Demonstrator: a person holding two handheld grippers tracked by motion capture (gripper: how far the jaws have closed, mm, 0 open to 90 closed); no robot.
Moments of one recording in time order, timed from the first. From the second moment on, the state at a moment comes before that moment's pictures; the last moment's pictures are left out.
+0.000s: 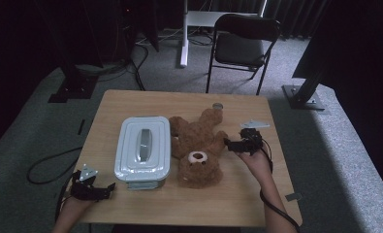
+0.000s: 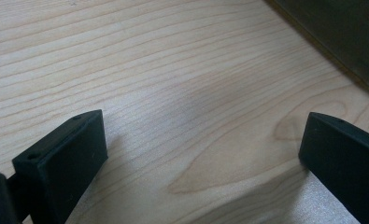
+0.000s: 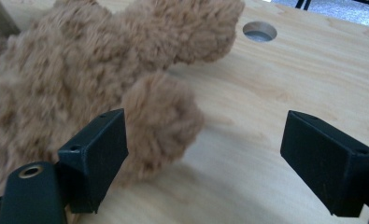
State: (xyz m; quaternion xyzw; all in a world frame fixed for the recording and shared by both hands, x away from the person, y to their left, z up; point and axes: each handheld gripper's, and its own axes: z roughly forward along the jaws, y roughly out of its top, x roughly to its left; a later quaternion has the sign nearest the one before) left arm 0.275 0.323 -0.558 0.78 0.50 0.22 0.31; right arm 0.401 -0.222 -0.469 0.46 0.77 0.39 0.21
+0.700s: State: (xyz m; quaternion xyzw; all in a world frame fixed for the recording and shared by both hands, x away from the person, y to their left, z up) left arm 0.275 0.323 -0.558 0.78 0.50 0.22 0.31; right arm 0.479 -0.198 -0.459 0.48 0.76 0.40 0.19
